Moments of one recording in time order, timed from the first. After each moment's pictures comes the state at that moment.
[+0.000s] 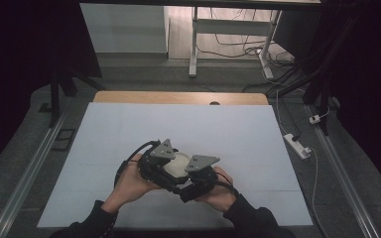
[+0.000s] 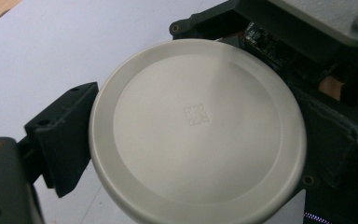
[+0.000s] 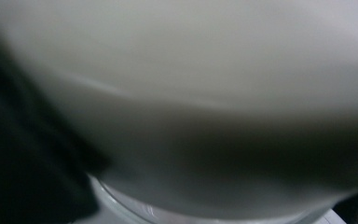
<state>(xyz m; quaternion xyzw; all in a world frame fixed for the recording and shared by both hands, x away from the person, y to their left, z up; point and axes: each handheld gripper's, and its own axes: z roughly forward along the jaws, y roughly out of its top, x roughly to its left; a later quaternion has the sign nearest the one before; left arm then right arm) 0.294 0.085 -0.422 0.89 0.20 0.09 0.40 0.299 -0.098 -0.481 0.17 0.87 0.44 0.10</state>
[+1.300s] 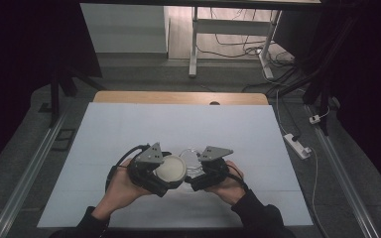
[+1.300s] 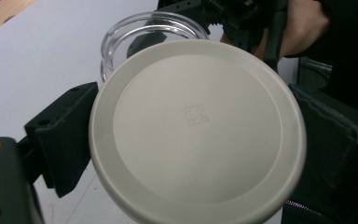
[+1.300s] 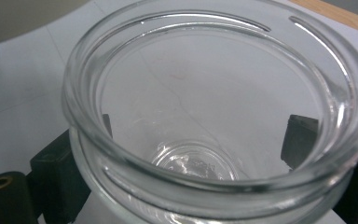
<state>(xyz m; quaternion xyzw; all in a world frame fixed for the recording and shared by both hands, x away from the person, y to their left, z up) 0.275 0.105 -0.419 0.88 0.20 0.09 0.43 0.324 -0.128 -0.477 0.22 0.86 0.44 0.13</state>
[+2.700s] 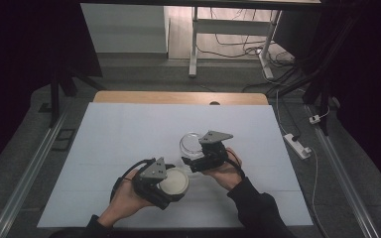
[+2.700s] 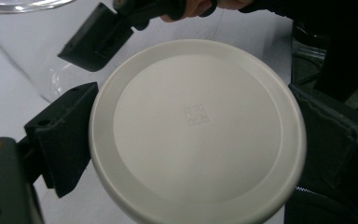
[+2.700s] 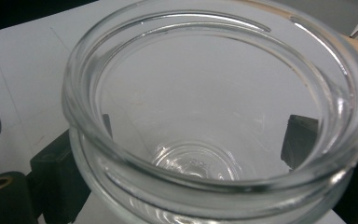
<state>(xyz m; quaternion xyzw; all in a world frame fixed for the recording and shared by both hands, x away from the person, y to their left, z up) 0.266 0.096 -0.463 0.88 0.17 0.08 0.43 0.365 -0.122 -0.469 0.26 0.84 0.45 0.15</state>
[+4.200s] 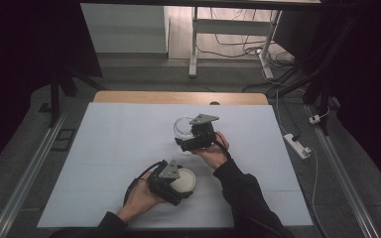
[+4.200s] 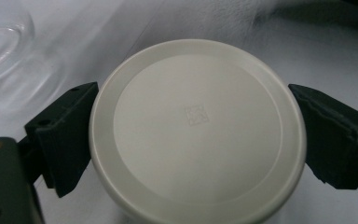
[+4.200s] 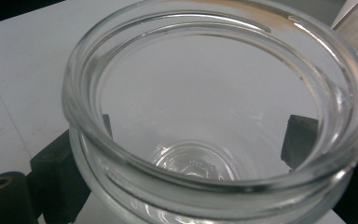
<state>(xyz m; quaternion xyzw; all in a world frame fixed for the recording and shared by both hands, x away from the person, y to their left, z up) 0.296 0.066 -0.519 0.89 0.19 0.09 0.41 0.436 -0.089 -0.485 0.29 0.83 0.44 0.17</state>
